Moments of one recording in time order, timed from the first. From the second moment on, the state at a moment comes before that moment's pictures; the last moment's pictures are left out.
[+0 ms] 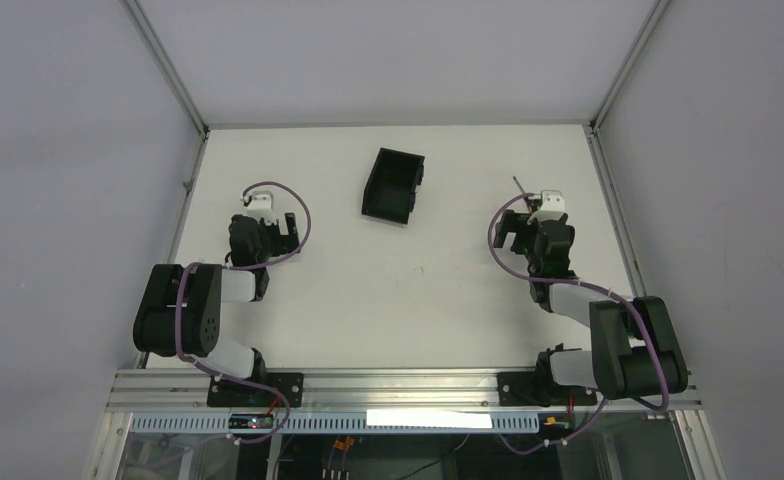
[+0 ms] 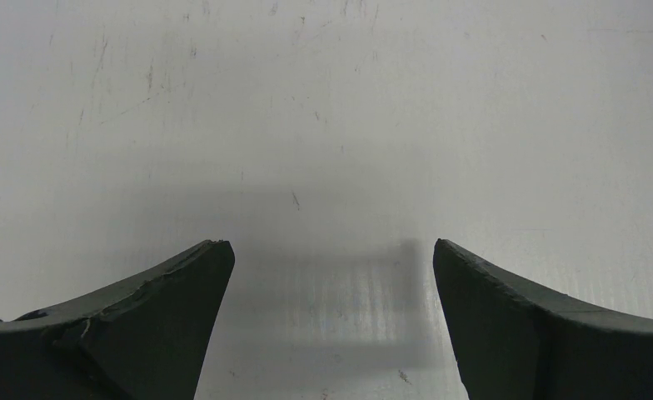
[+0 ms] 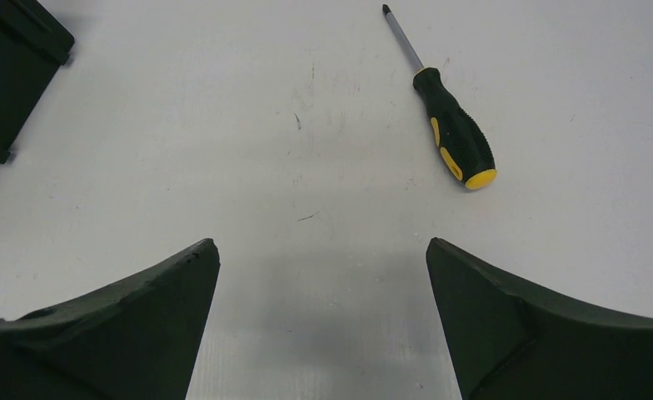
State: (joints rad) left arm -0.02 1.53 0.38 0.85 0.04 -0.05; right arm 0.11 1.30 0.34 0.62 0.04 0.13
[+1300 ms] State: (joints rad) left arm -0.02 1.53 0.38 0.85 0.04 -0.05; right arm 0.11 1.19 1.41 -0.37 0.10 0.07
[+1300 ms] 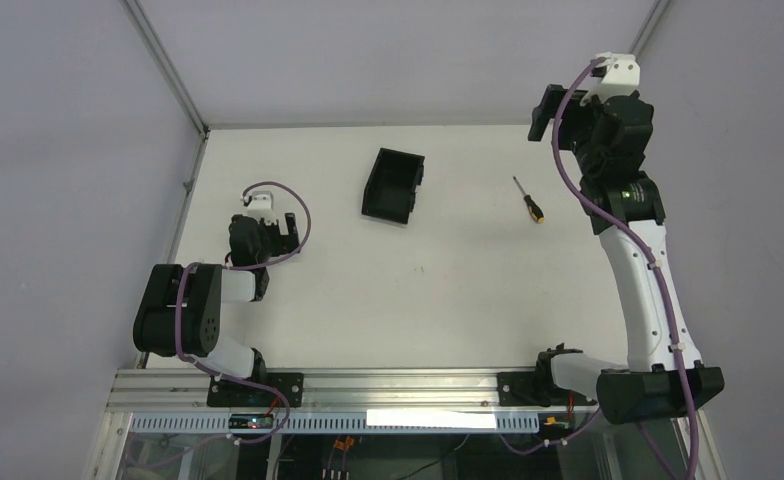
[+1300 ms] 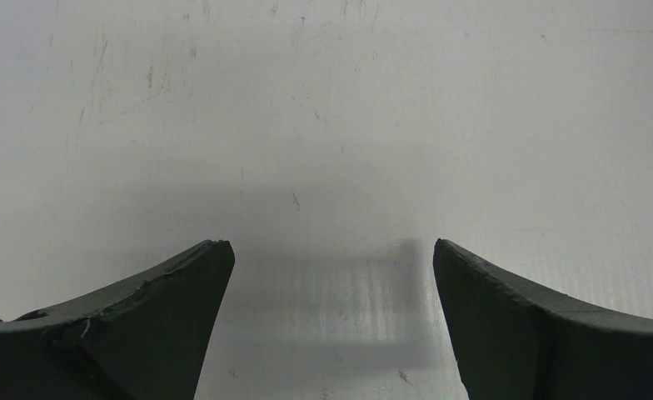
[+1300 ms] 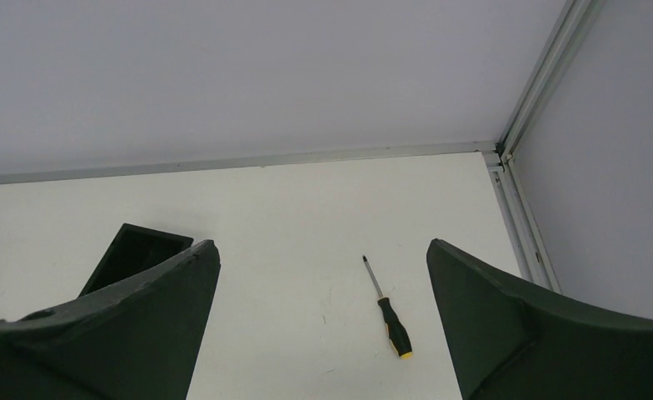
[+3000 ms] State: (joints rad) left arm -0.02 1.53 0.38 0.85 0.04 -0.05; right arm -0.05 1.98 1.41 -0.50 0.07 0.12
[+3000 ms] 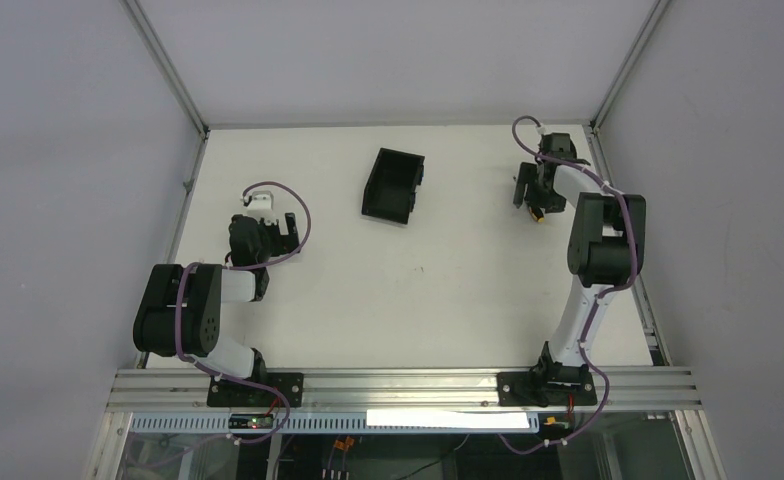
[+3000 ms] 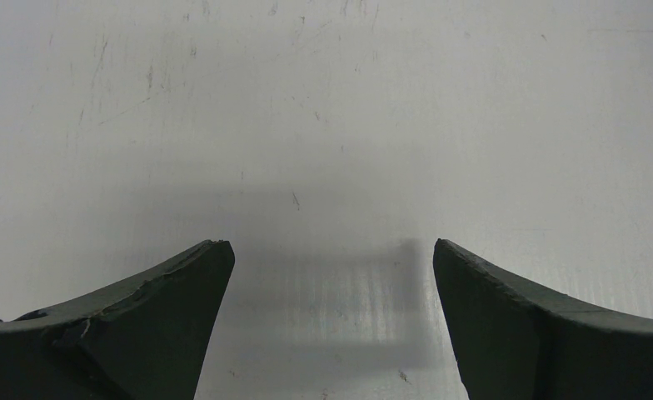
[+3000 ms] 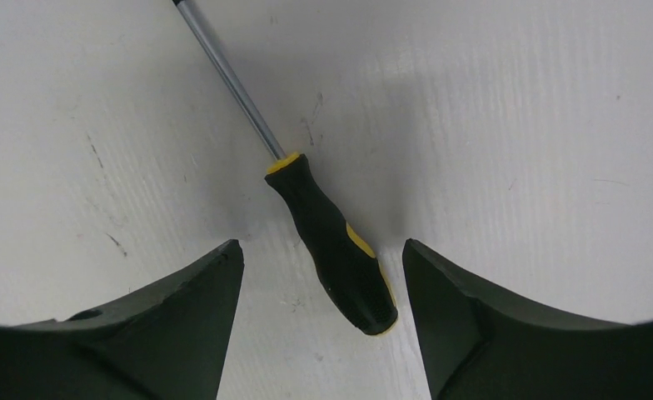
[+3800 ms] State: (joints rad) left arm -0.02 1.53 0.38 0.85 0.04 -0.05; right arm -0.05 1.94 1.41 -0.53 0.04 0.13
